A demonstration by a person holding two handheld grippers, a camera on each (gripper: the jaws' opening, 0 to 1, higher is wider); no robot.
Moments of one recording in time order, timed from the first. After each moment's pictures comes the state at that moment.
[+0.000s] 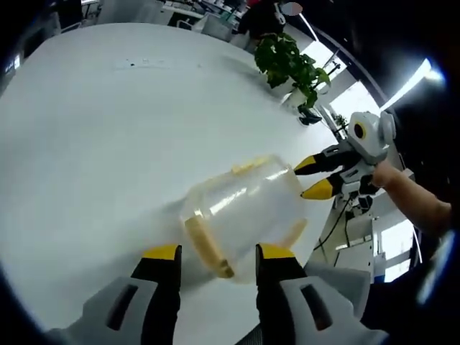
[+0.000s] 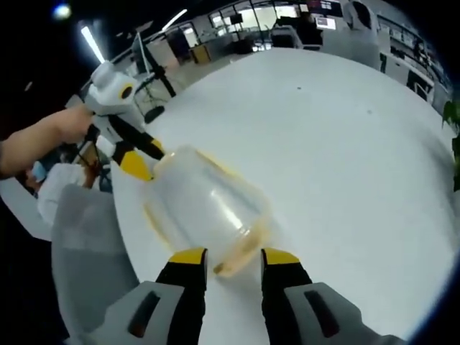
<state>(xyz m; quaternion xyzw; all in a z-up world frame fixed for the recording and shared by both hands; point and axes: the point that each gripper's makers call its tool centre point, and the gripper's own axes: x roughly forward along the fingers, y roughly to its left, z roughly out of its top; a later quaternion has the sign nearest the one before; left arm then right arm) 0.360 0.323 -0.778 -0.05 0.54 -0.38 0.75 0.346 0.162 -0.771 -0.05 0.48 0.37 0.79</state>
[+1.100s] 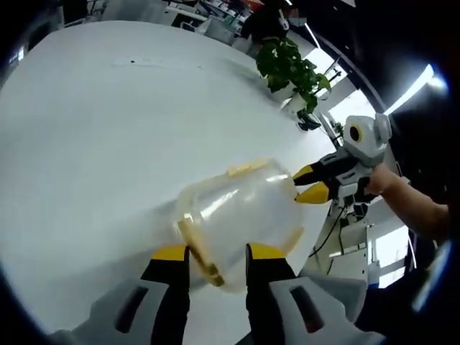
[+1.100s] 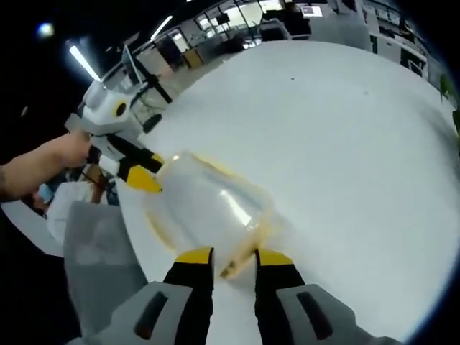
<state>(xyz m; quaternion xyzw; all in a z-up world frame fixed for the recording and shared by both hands) 0.357 0.310 -0.783 -0.08 0.54 -0.38 0.75 0.353 0.175 -0.774 0.02 0.48 0.37 0.79</state>
